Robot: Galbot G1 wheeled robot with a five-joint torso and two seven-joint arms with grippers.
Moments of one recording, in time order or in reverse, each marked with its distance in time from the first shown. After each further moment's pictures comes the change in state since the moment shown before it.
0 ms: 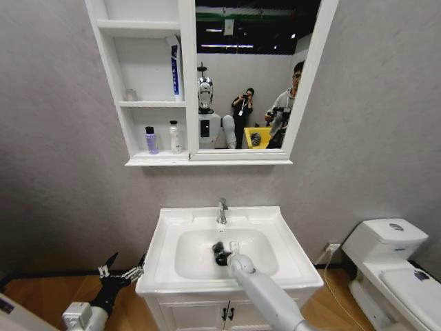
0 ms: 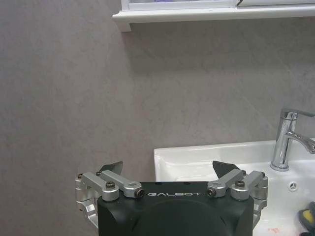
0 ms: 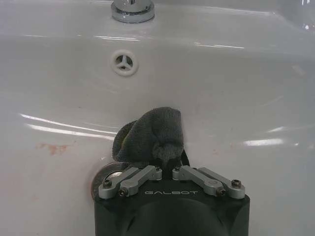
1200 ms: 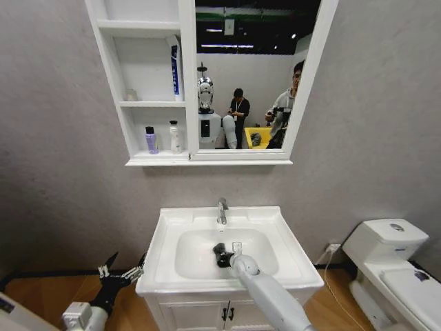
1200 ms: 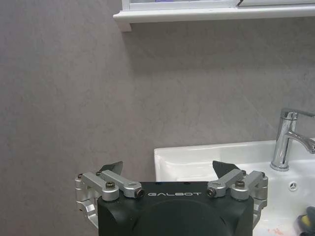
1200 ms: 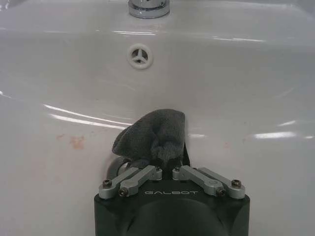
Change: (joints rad) left arm 0.000 0.000 0.000 0.000 0.000 0.000 0.000; right arm -0.035 -0.023 0.020 0.046 0.000 -0.006 -0.095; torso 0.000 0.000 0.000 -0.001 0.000
